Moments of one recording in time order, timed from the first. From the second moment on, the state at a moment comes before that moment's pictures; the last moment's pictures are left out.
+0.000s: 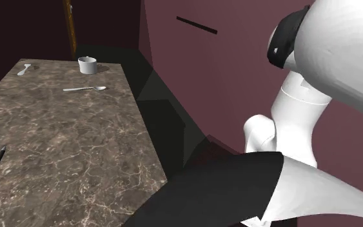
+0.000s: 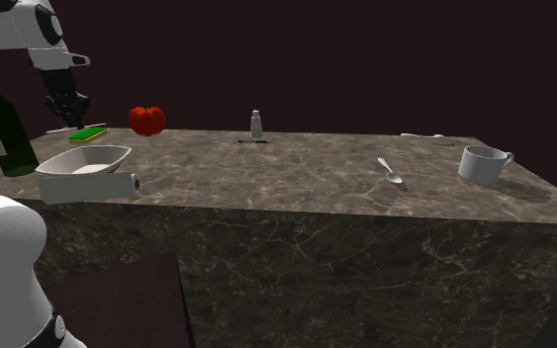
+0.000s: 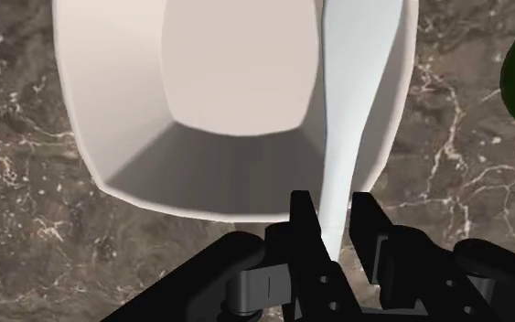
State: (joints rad) arm 0.91 0.14 0.64 -1.84 -0.12 1.93 0.50
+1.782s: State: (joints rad) arm 1.12 0.47 0.64 -1.68 -0.33 2.03 0.77
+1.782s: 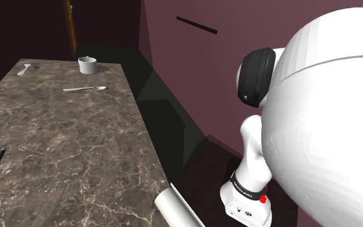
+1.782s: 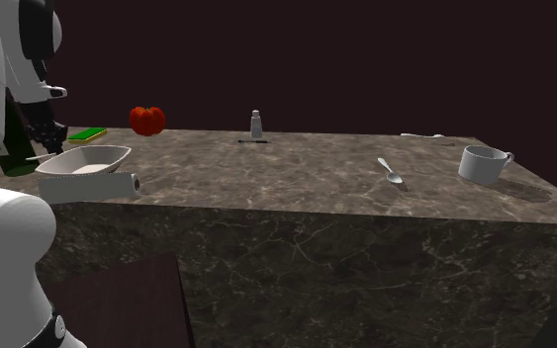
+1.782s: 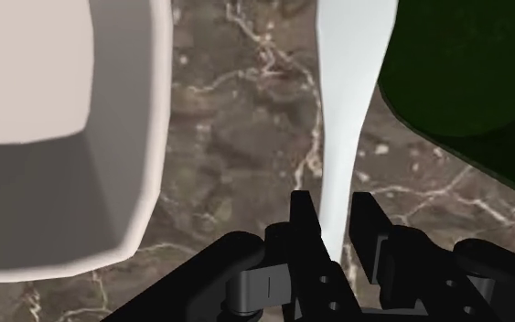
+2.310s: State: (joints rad) arm 1.13 0.49 0.63 -1.69 -0.35 2.06 0.79
